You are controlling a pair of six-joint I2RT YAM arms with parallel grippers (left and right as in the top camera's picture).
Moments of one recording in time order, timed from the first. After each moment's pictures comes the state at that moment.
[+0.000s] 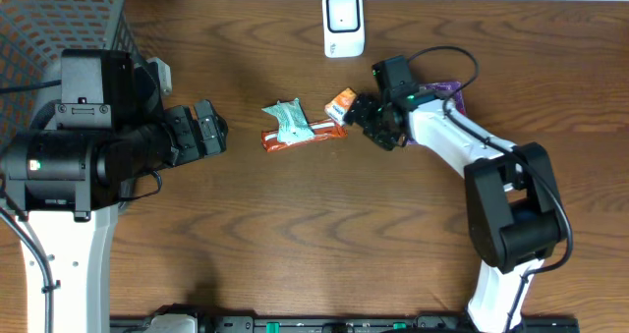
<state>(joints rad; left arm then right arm) -0.04 1.29 1.68 -1.44 0.23 -0.33 0.35 2.01 1.33 -0.46 -0.25 0.91</state>
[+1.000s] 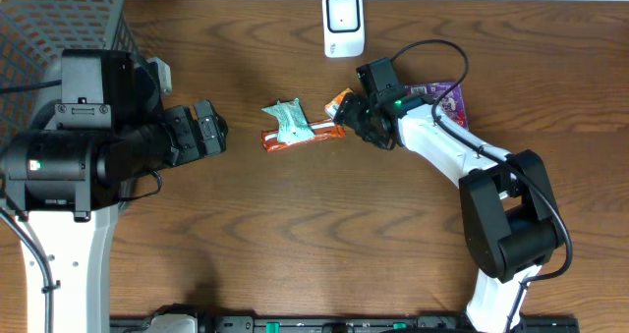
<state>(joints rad) -0.04 1.29 1.68 -1.44 0.23 -0.33 0.43 1.99 1.33 -0.42 -0.12 0.91</state>
